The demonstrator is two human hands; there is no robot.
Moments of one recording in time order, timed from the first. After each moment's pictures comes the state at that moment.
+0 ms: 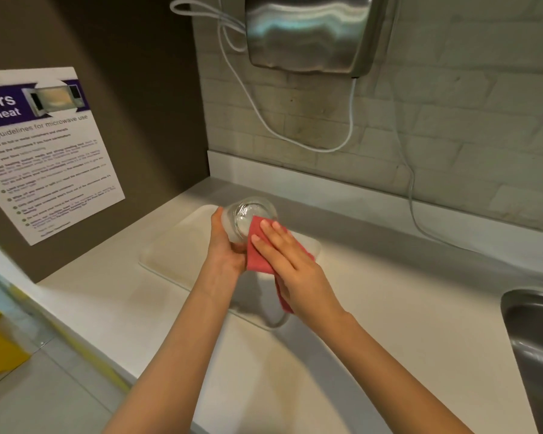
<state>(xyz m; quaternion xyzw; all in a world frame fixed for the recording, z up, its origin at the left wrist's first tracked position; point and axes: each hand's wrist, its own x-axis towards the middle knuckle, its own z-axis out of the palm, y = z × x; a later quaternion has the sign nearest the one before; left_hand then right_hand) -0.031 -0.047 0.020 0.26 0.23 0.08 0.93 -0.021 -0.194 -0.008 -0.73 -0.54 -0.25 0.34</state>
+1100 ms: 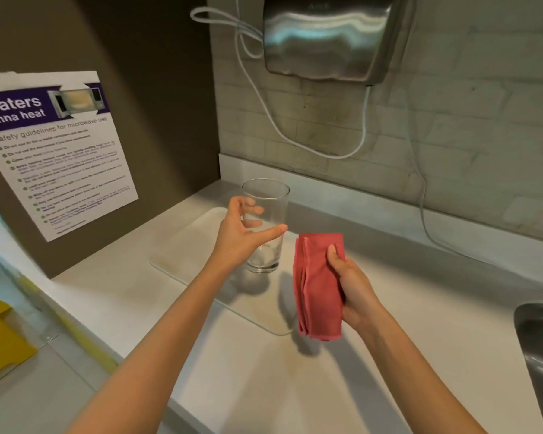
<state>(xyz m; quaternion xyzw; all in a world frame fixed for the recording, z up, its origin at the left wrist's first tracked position) -0.040 -0.028 0.015 0.74 0.13 0.29 0.59 0.016 -0.218 -0.017 -0.51 -0.05 0.30 0.81</state>
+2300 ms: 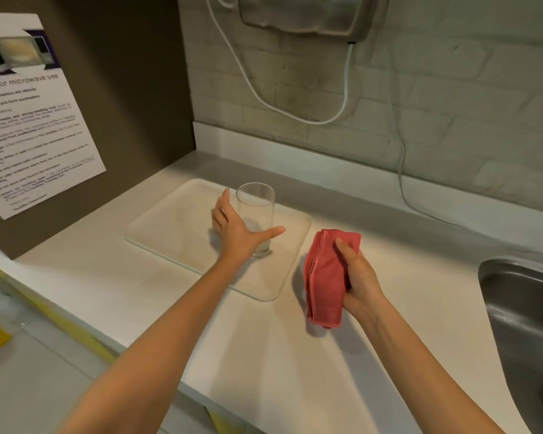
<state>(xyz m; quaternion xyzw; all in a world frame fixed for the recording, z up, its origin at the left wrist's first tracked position) -0.021 -0.059 -0.050 0.80 0.25 0.29 0.46 0.005 -0.257 -0.045 -0.53 0.09 0.22 0.82</state>
